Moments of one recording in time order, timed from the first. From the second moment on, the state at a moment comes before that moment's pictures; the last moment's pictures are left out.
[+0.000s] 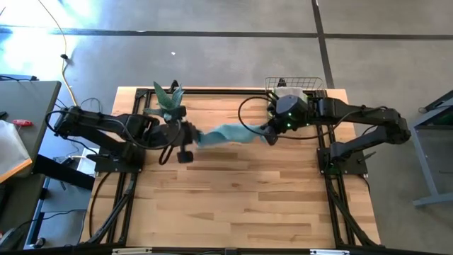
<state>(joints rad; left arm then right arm) -0.06 1.24 1.27 -0.82 -0.52 0.02 -0.12 1.25 1.31 -0.85 0.03 0.57</state>
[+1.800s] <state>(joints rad) -0.22 1.30 1.35 -0.70 -0.01 -0.23 0.15 1.25 1.31 -1.00 -0.29 0.73</state>
